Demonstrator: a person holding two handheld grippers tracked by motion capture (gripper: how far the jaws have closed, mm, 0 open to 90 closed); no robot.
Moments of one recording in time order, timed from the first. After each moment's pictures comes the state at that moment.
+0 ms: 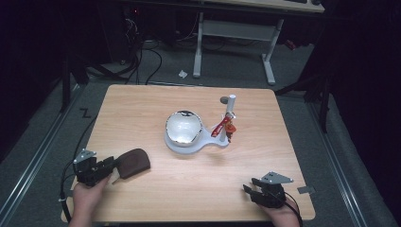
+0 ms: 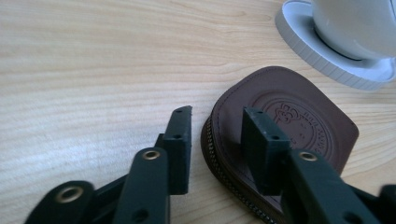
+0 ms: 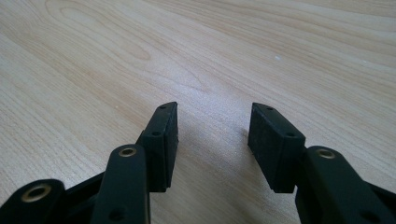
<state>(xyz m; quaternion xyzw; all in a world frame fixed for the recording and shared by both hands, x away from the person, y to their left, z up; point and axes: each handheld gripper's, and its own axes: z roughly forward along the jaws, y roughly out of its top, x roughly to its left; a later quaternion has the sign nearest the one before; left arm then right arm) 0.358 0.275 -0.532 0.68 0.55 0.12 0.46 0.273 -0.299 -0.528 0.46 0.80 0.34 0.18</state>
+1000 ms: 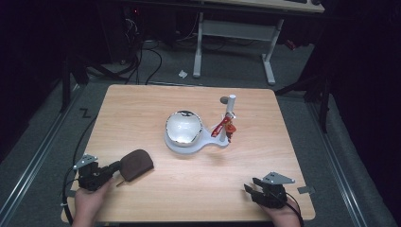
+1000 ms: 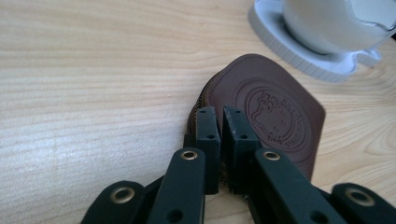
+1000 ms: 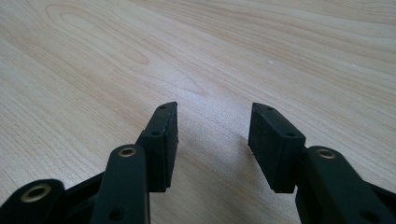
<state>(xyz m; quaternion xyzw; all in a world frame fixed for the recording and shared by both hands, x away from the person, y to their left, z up) 0.340 0.265 -0.528 0.69 0.53 0.12 0.48 0.271 -0.300 -0.525 0.47 0.79 0.35 0.19</state>
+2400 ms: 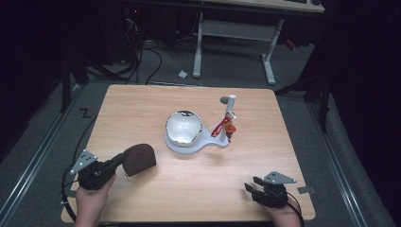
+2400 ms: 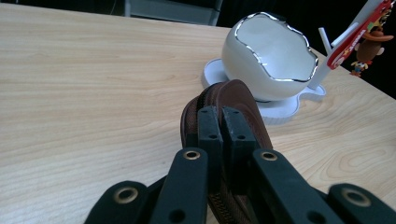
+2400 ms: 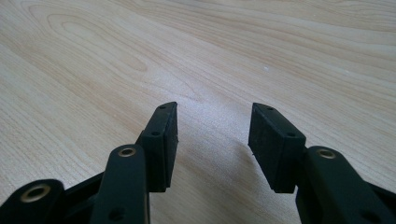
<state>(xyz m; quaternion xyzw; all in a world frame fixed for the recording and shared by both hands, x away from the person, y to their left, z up) 0.323 0.238 -0.479 0.68 0.47 0.18 0.53 0.271 -0.303 -0.523 0.47 0.79 0.36 0.19</state>
